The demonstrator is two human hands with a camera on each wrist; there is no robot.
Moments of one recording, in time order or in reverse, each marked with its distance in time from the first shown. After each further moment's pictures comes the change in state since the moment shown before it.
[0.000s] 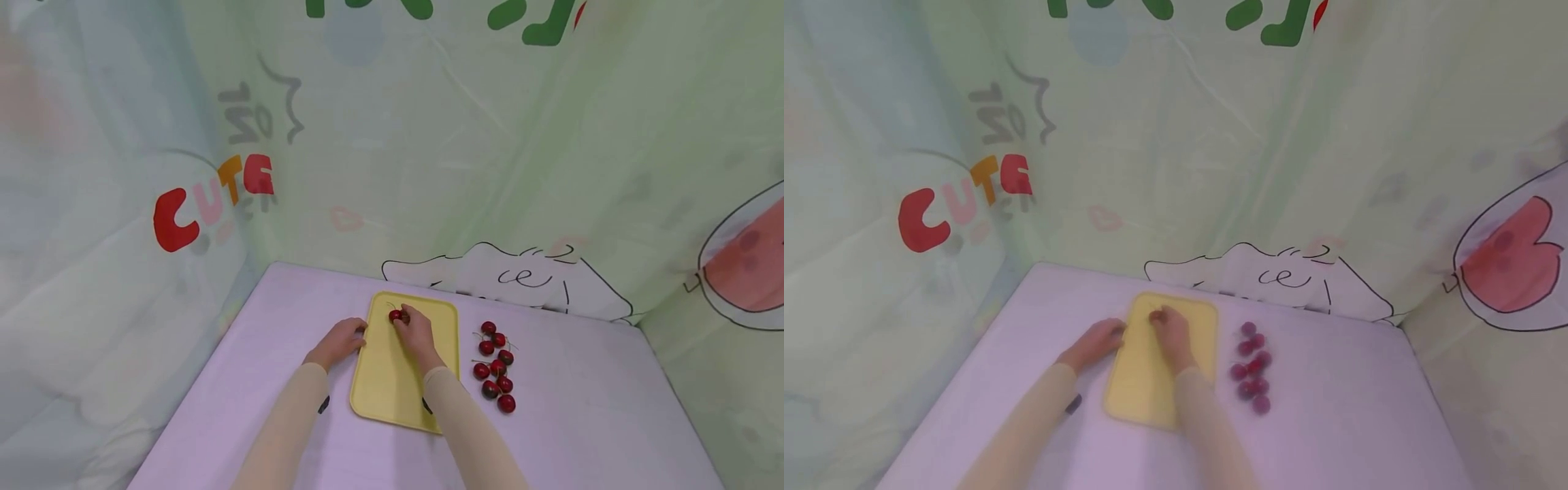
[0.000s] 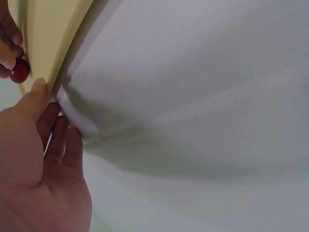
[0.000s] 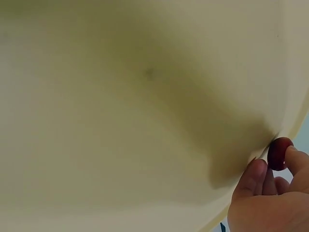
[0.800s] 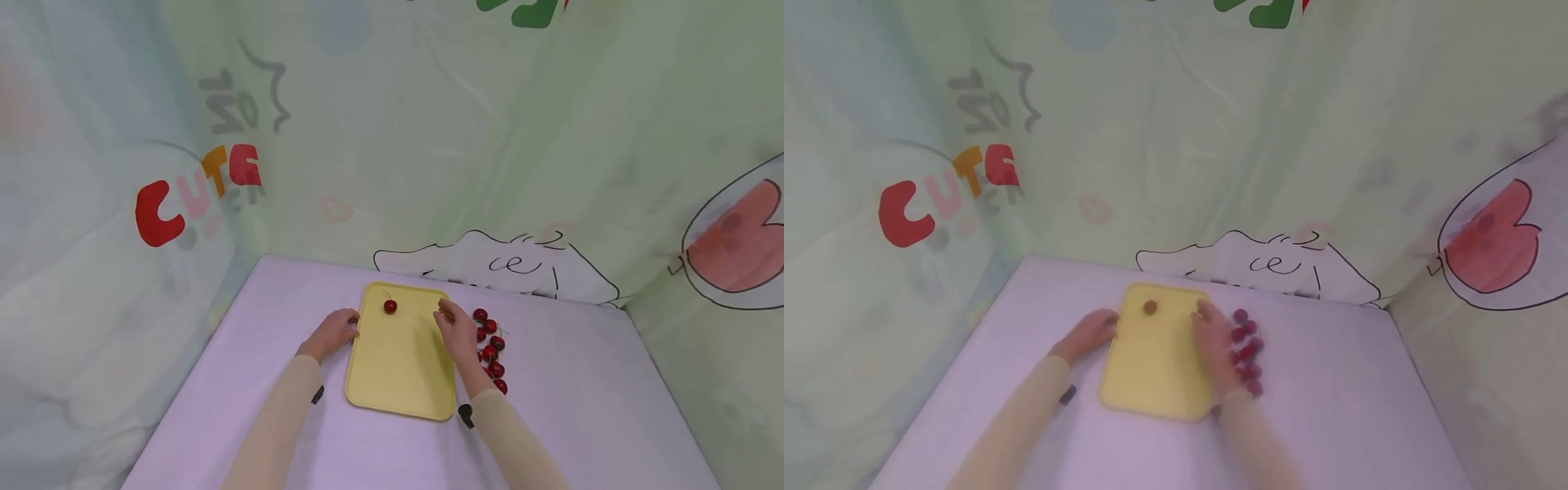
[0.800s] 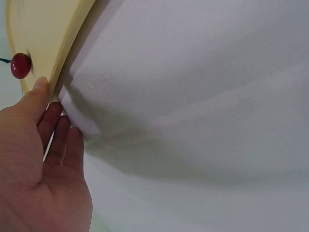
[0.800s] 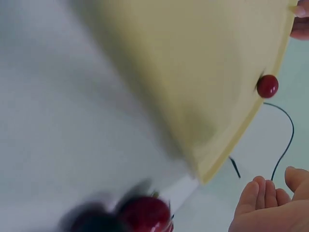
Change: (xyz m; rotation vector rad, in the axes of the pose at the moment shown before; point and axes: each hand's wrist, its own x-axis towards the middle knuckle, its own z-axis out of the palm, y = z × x) left_hand 0.000 0.003 0.000 0.000 0.001 -0.056; right_hand -0.050 0.016 -0.087 0.104 0.192 0.045
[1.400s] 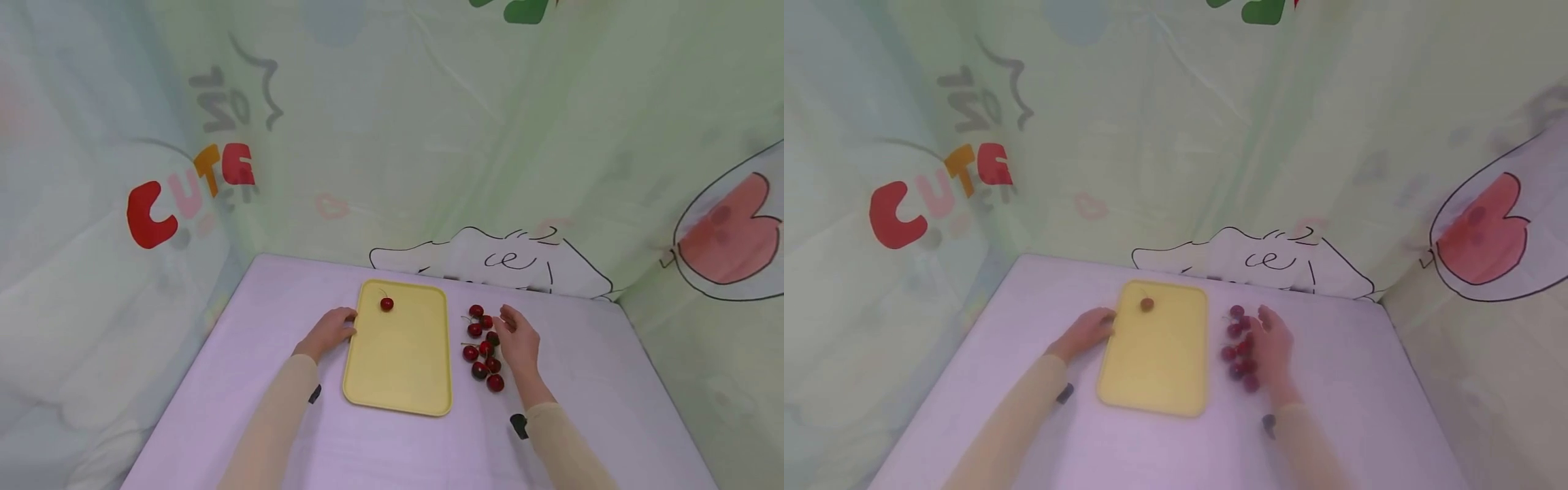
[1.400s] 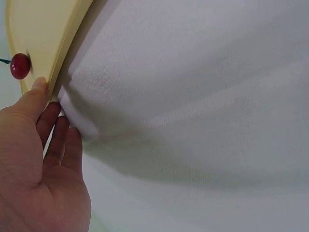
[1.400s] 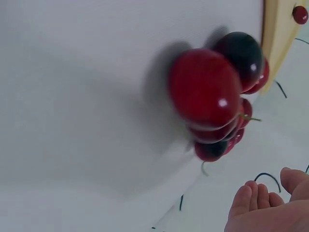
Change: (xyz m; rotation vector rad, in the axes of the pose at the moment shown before) left_hand 0.000 0.002 -0.003 0.012 -0.006 0.035; right_hand 0.014 0.109 -0.090 -0.208 0.182 0.137
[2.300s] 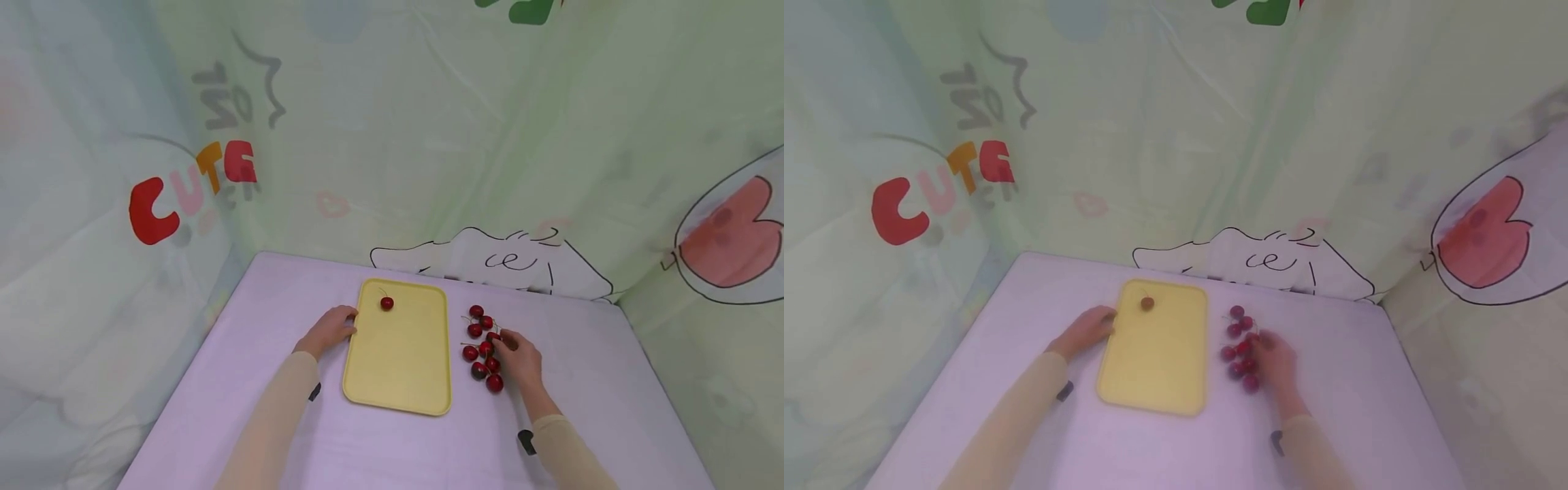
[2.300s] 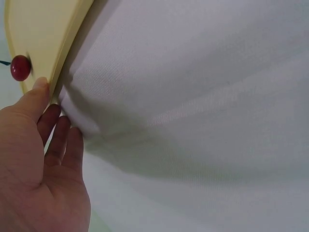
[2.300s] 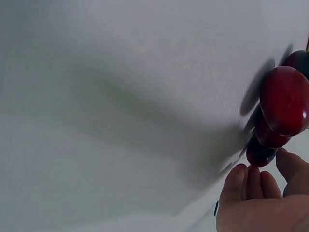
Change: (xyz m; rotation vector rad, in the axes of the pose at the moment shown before) left_hand -0.001 0.000 -0.001 0.037 -0.013 -0.002; right_hand -0.031 -0.005 -0.018 -0.095 -0.180 0.156
